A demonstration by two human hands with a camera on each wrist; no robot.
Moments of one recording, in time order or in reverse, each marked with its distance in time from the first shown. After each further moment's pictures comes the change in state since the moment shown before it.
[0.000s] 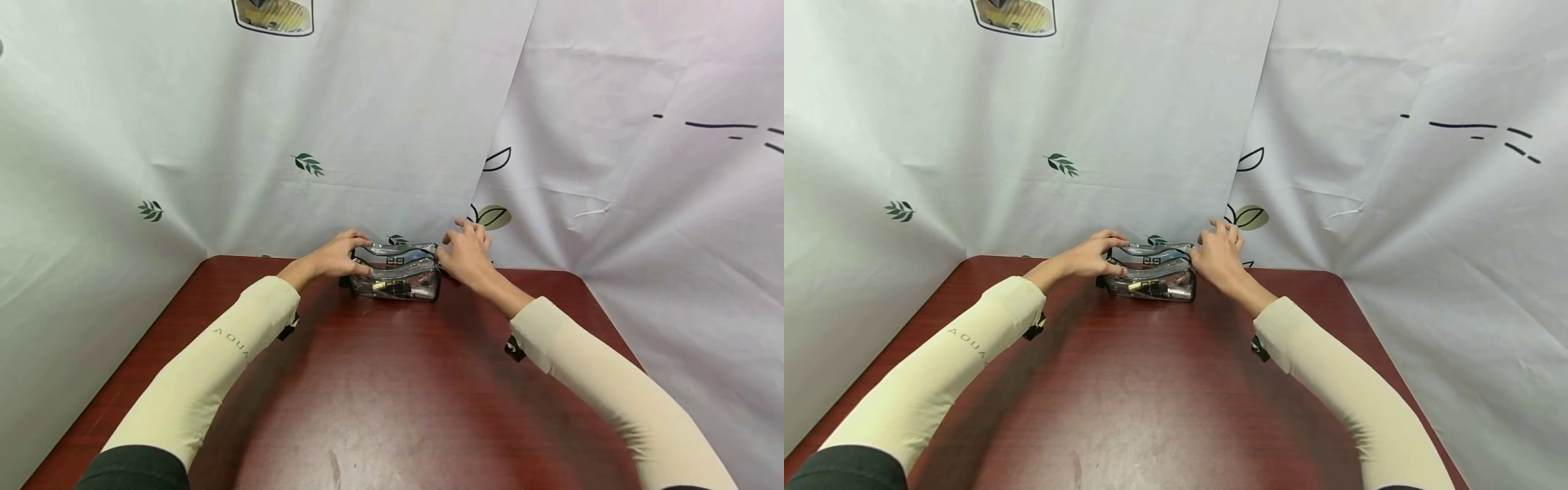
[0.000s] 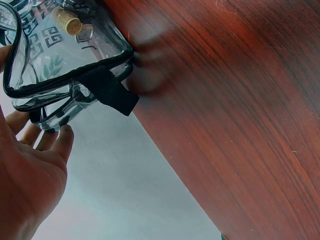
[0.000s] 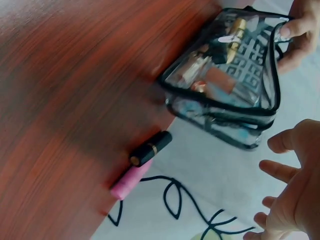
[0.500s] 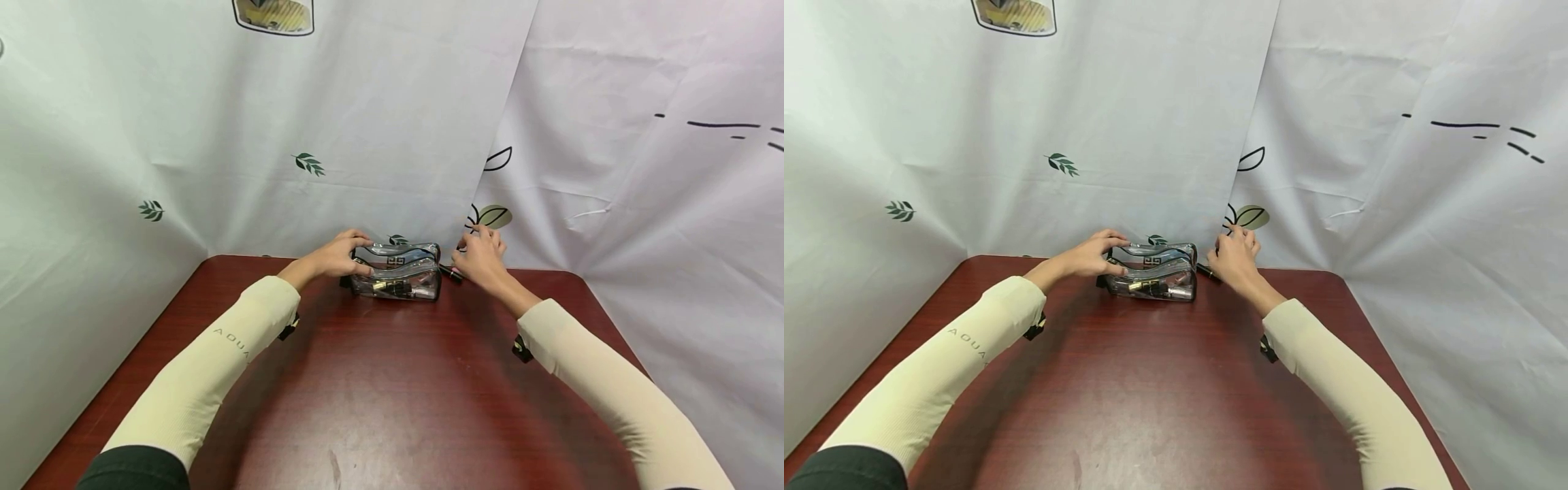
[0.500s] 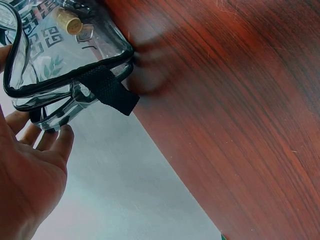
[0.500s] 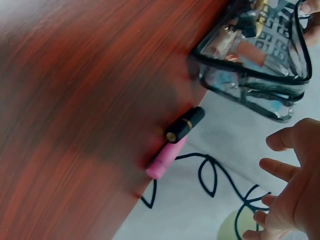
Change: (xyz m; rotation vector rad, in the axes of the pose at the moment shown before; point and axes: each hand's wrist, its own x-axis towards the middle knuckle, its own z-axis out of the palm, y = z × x) left_hand -0.001 0.001 0.000 -0.006 -0.001 -0.001; right_hand 0.000 0.037 0.002 -0.010 -0.013 0.079
